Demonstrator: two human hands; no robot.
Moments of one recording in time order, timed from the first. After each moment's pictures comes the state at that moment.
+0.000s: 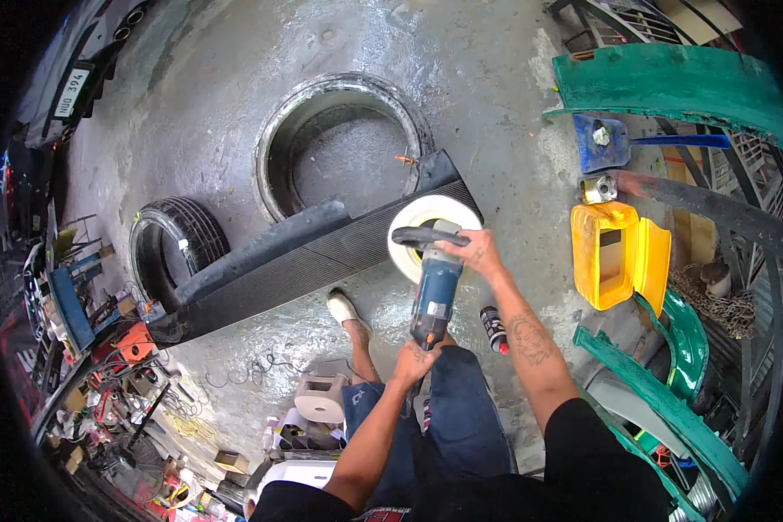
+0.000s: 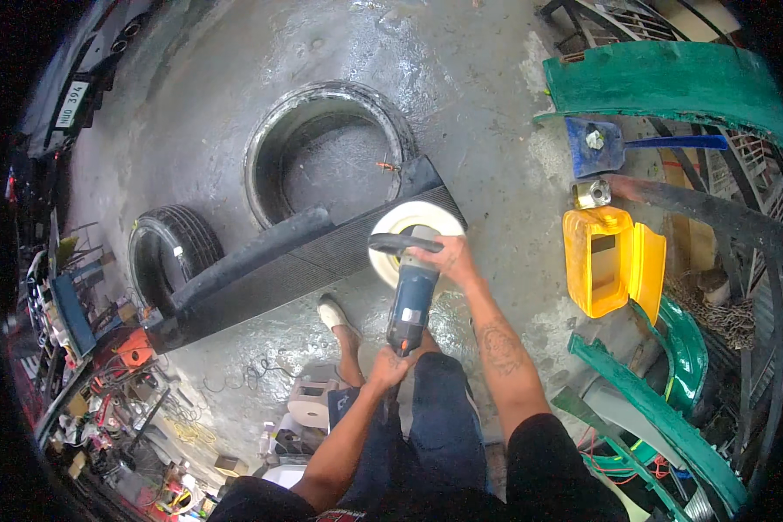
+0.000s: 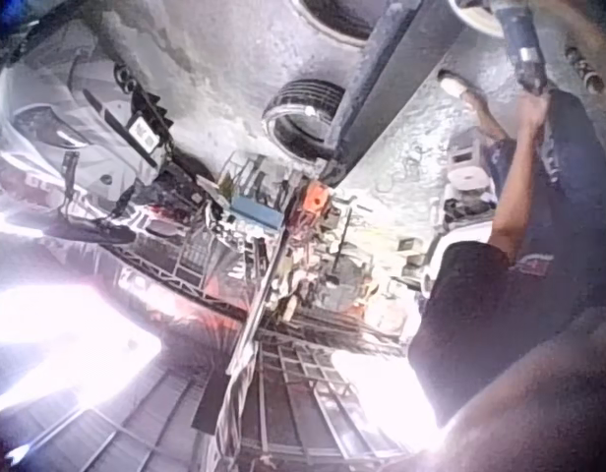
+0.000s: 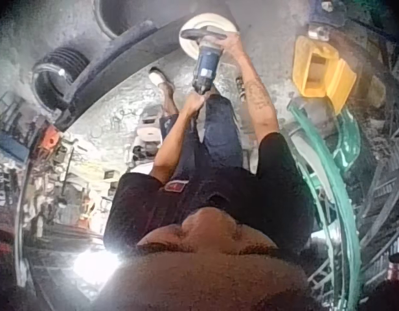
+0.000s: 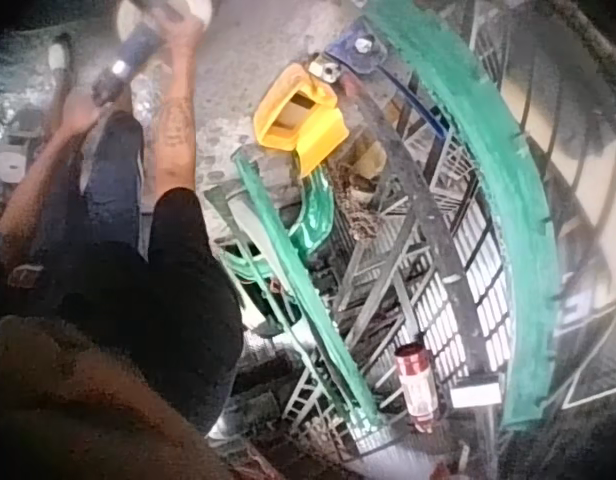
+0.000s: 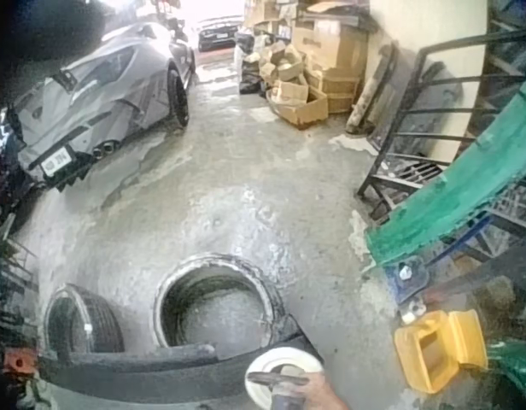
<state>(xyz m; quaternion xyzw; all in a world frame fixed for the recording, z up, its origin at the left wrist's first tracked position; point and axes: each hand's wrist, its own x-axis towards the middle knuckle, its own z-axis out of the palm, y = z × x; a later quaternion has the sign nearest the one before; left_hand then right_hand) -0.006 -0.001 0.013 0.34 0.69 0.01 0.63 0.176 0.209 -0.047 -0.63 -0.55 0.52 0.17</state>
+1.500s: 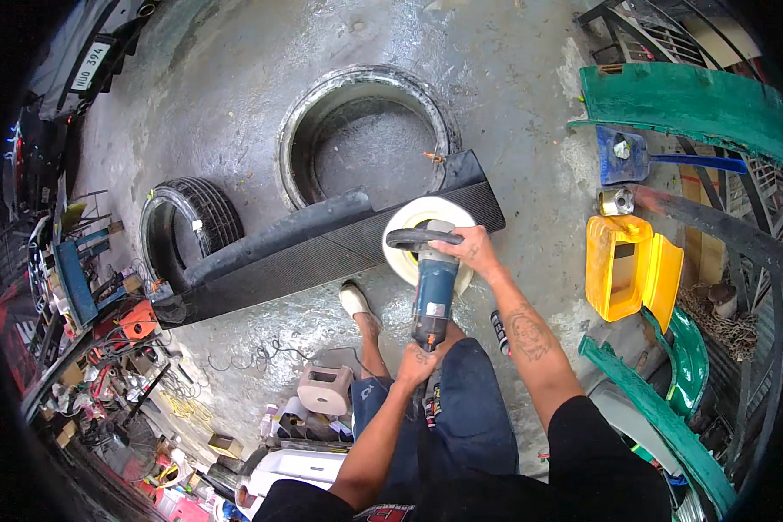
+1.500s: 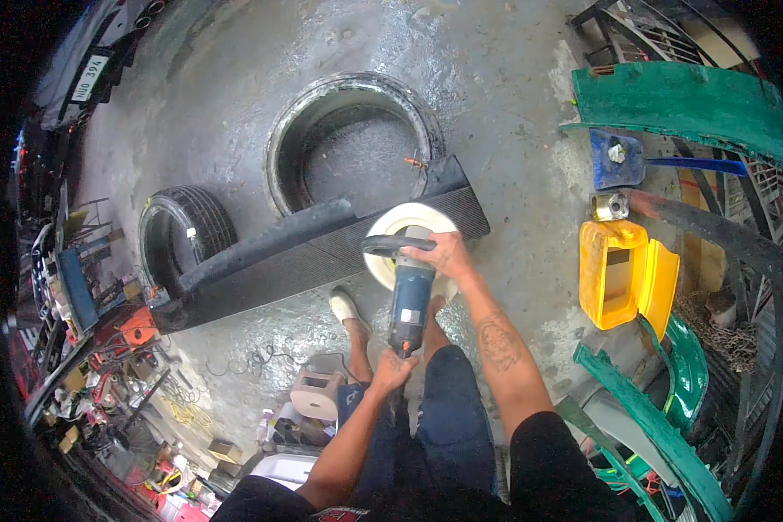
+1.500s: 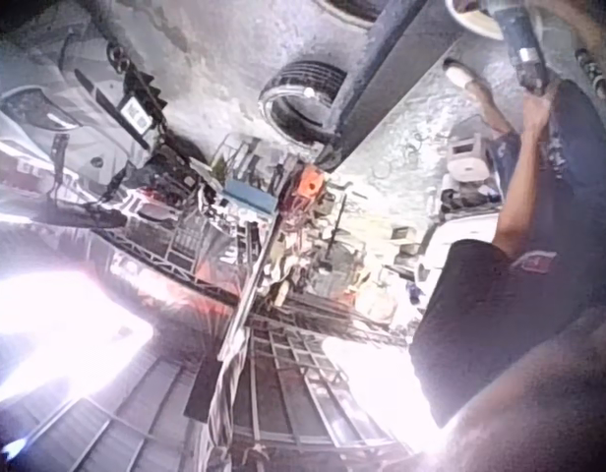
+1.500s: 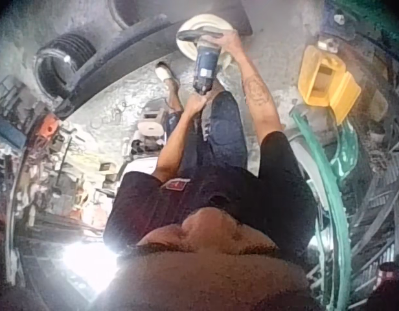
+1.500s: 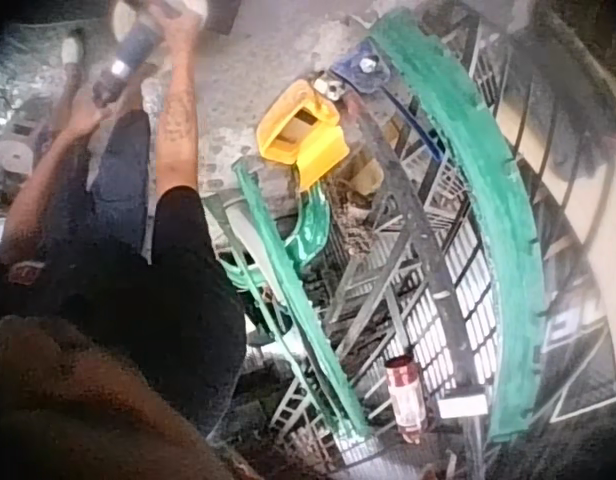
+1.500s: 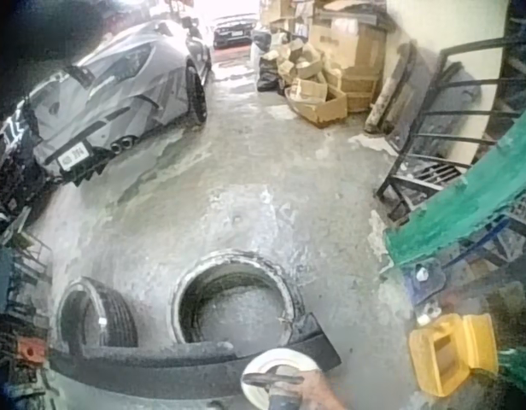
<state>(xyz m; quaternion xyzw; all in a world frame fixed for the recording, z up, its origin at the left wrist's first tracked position) -0.034 -0.015 0.024 0.29 0.72 0.05 0.63 0.110 0.223 -0.039 -0.56 -0.60 0.54 0.17</state>
